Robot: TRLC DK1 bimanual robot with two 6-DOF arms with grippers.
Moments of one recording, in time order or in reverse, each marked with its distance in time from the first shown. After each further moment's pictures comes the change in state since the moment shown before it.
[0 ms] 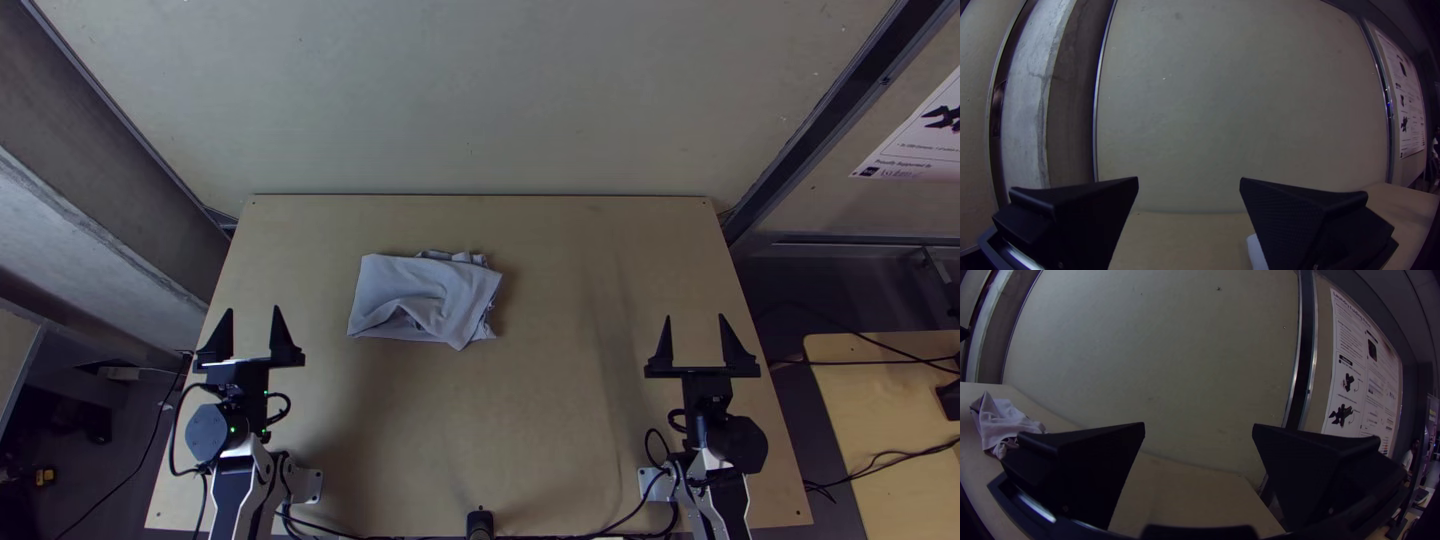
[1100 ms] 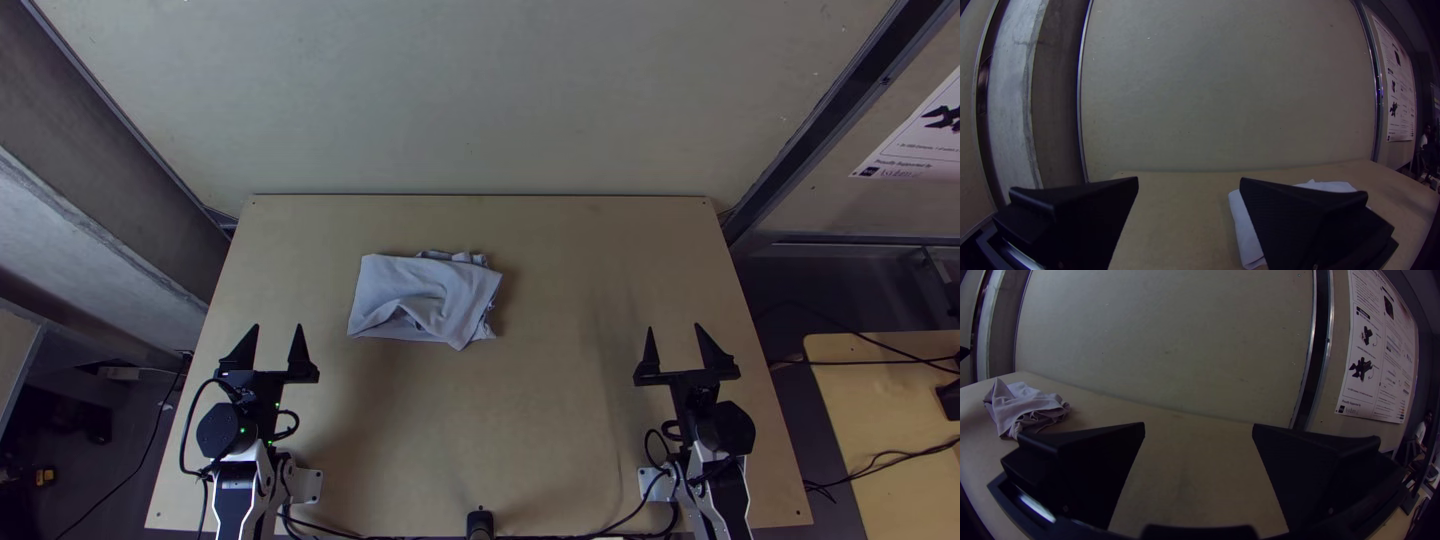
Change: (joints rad) left arm -0.066 -0.168 -0.010 -0.417 0.003 -0.016; right arm 0.026 -0.005 0.000 -0.256 -0.001 0.116
